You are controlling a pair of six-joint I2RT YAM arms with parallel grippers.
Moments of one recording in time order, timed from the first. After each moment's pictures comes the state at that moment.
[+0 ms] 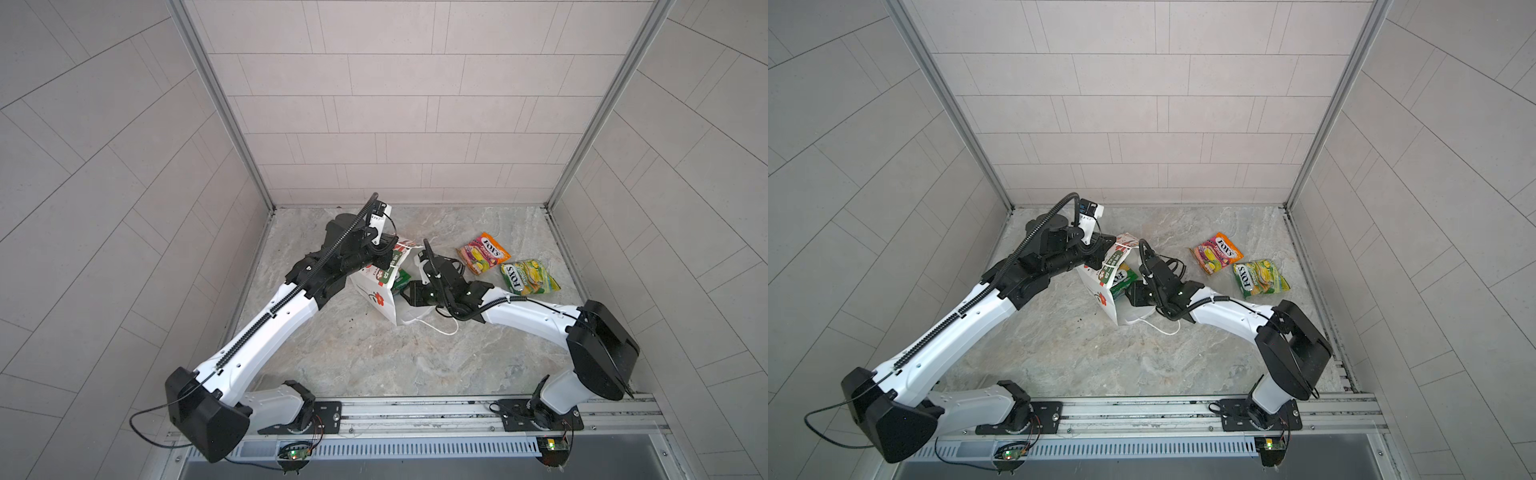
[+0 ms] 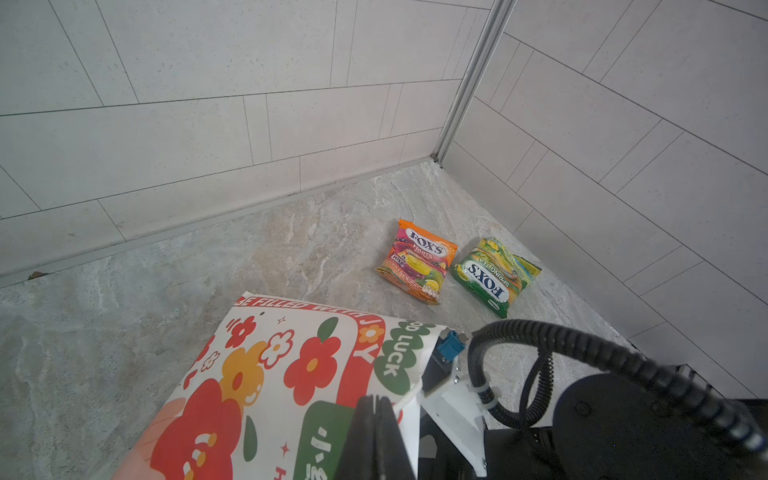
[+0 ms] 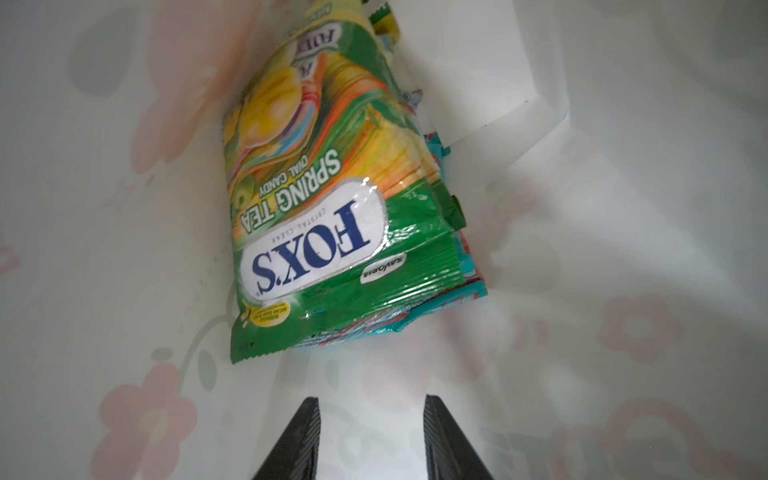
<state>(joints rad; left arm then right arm) -0.56 1.24 1.23 -0.40 0.14 -0.17 0.77 1.58 0.99 -0.10 -0.06 0.72</state>
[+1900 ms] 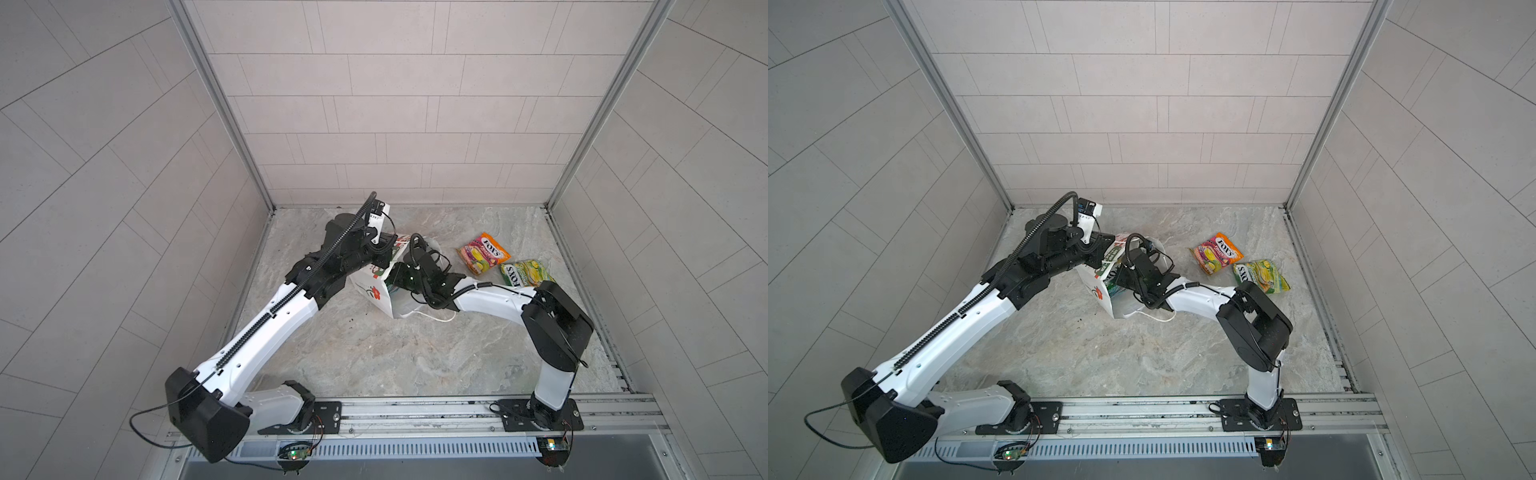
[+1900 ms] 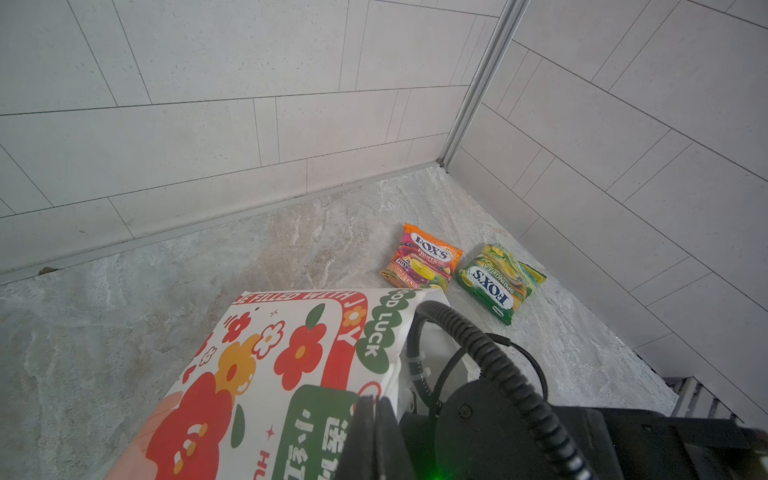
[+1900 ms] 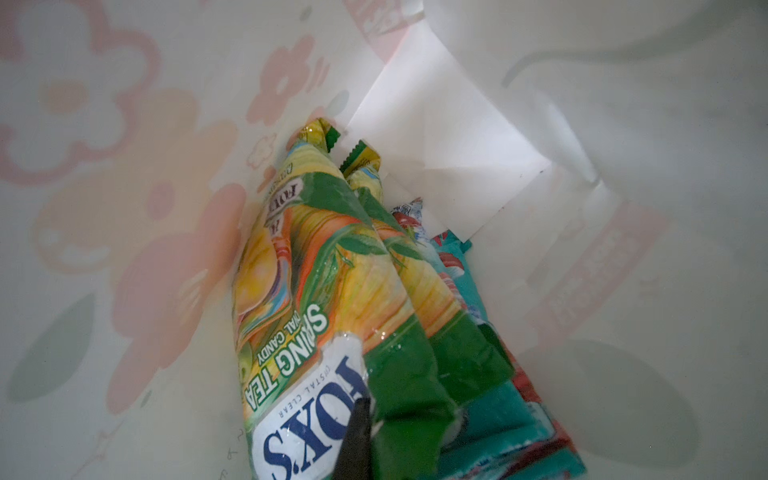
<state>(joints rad) -0.56 1.24 1.23 -0.39 0.12 -0.18 0.78 1.82 1.17 0.07 0.07 1.00</state>
